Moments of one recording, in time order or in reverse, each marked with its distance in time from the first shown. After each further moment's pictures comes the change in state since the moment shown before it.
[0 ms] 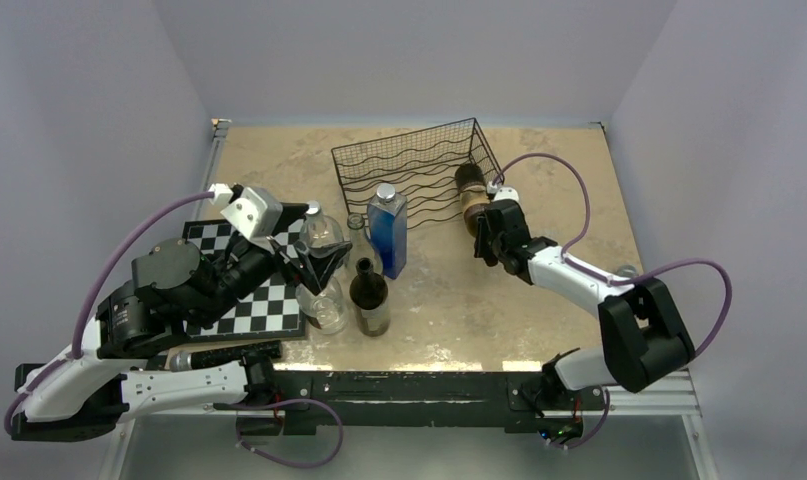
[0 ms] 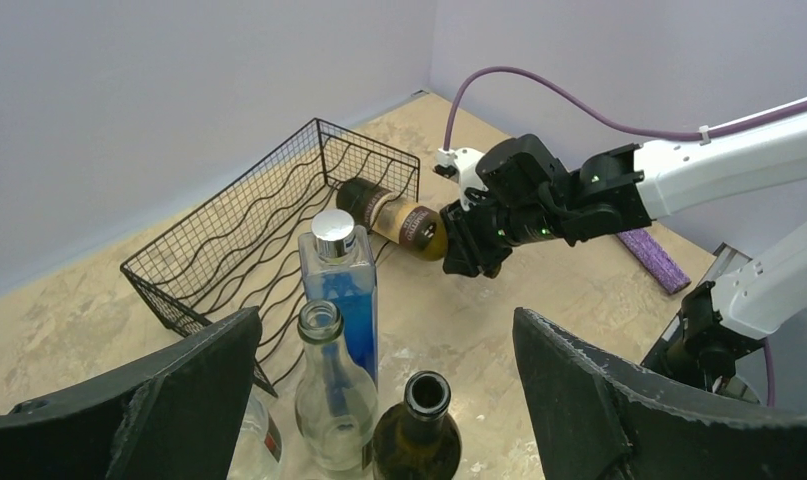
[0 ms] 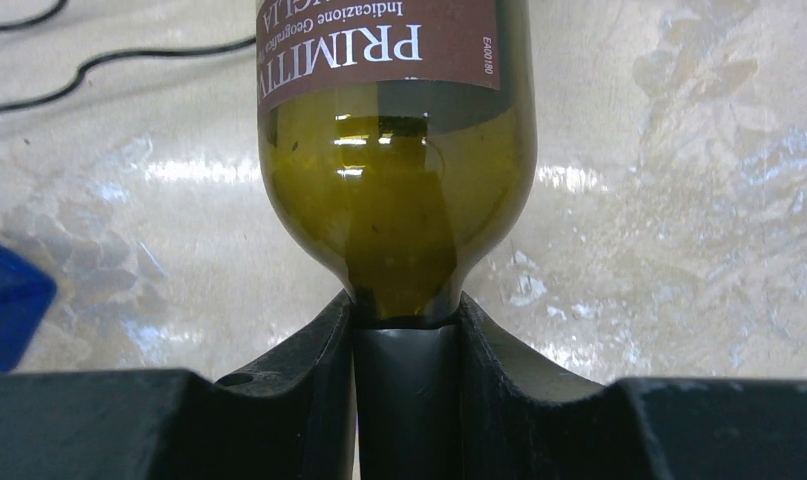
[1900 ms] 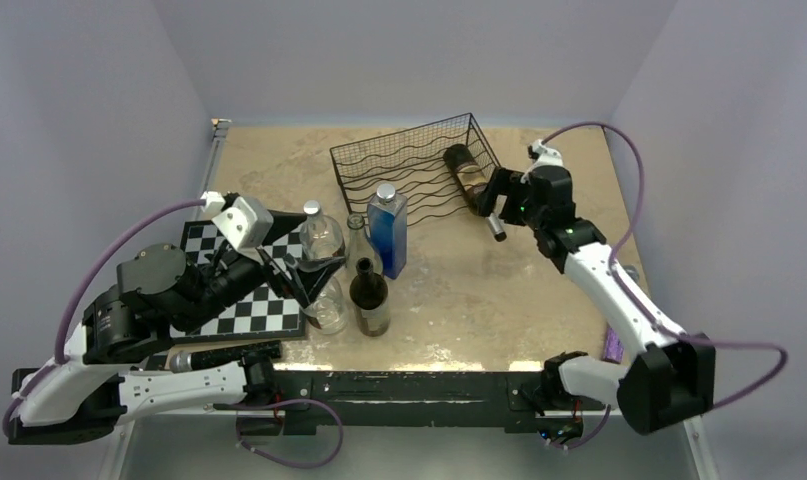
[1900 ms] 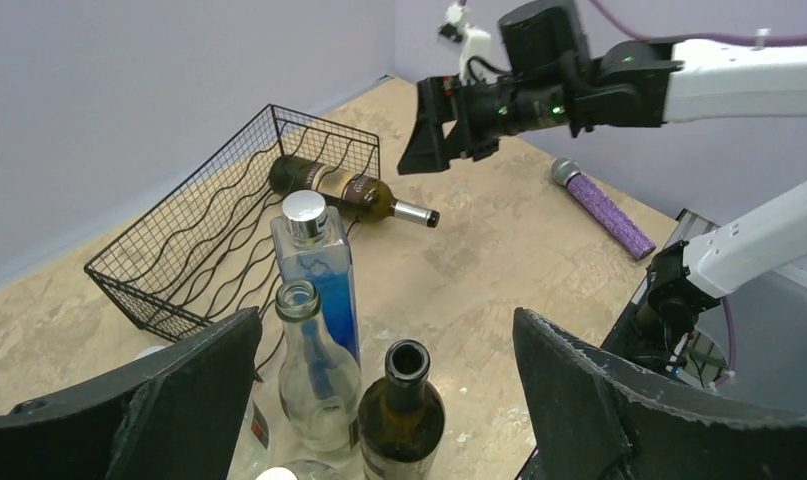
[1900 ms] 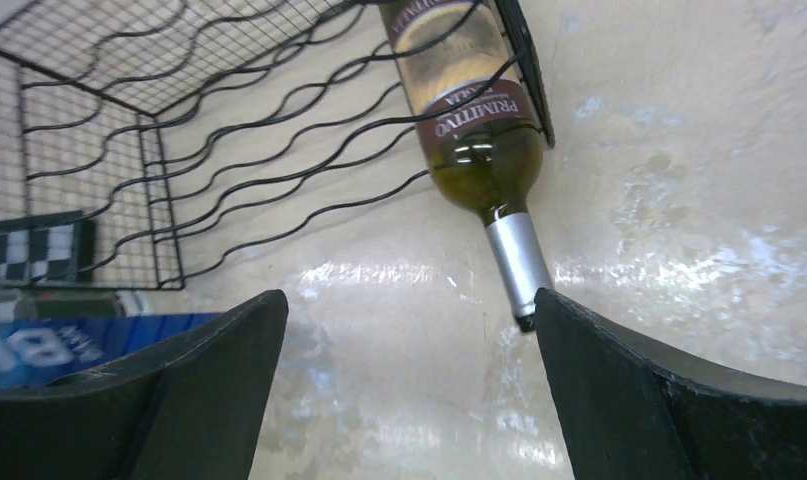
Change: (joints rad) left arm 0.001 -0.021 0.019 -0.074 0.087 -0.010; right arm -0.177 -0.107 0.195 -0.058 -0.212 0.094
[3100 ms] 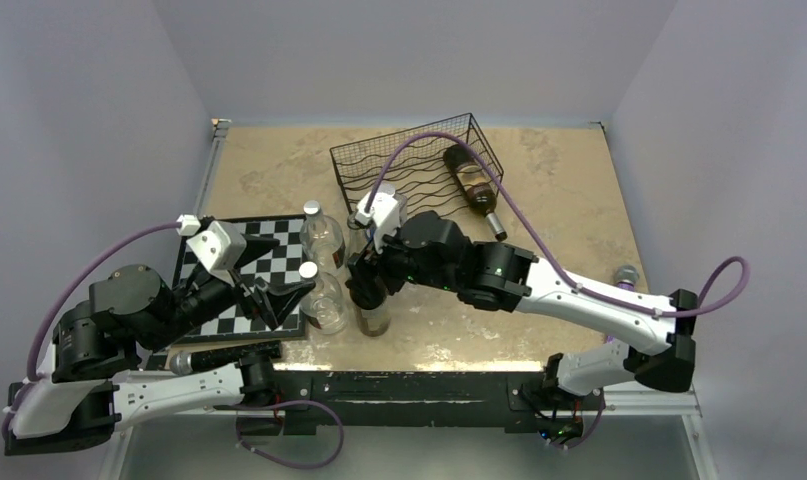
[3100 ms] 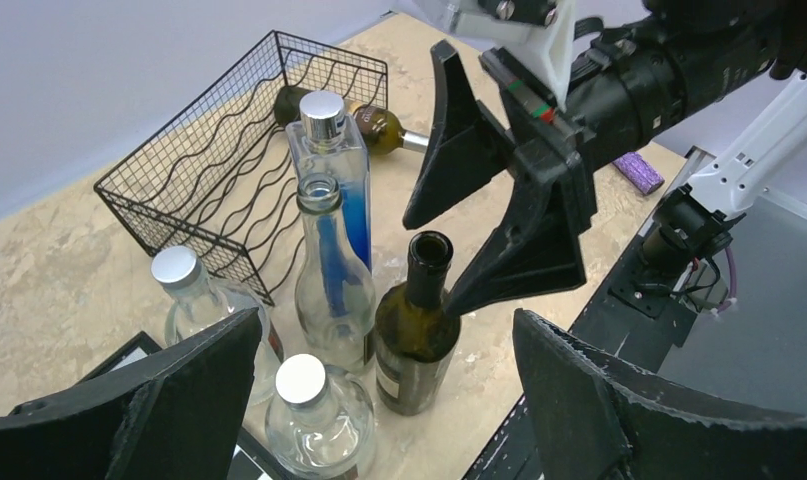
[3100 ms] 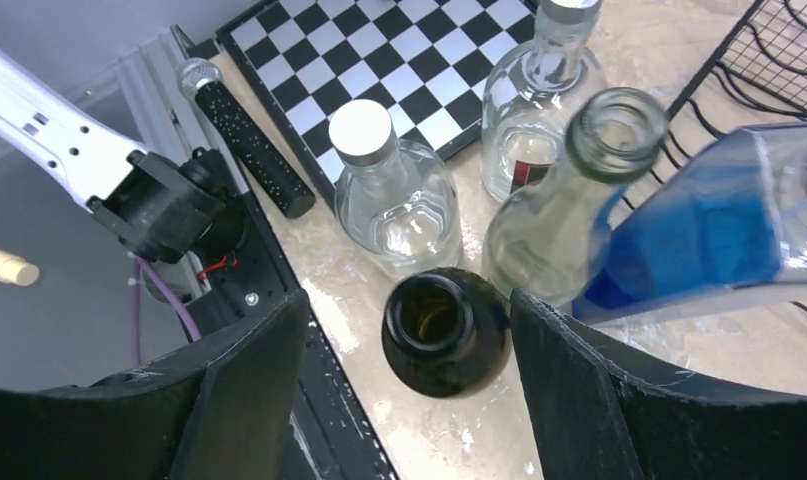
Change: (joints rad) left arm 0.000 -0.147 -0.035 -0.201 0.013 -0.031; right arm 0.919 0.047 0.460 -0.282 0.068 -0.246
